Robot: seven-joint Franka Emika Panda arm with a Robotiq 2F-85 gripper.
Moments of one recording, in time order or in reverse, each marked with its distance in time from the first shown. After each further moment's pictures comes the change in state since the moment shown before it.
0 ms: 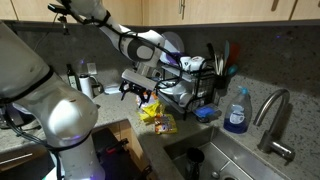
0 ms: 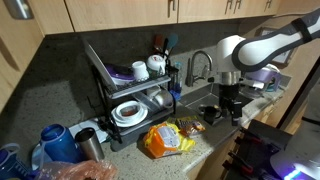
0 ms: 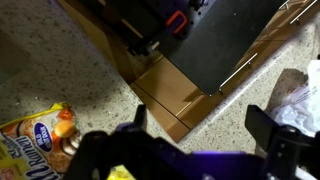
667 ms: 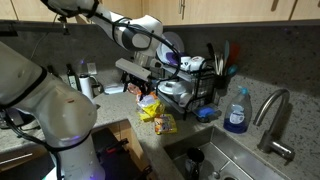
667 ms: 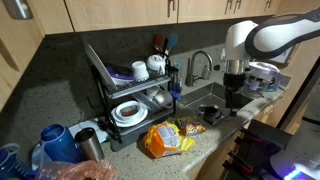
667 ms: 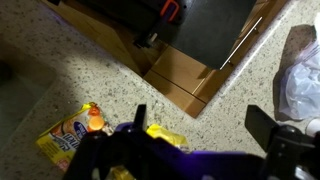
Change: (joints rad) arm -0.029 -0.151 0.004 0.000 -0.015 -0.037 0.256
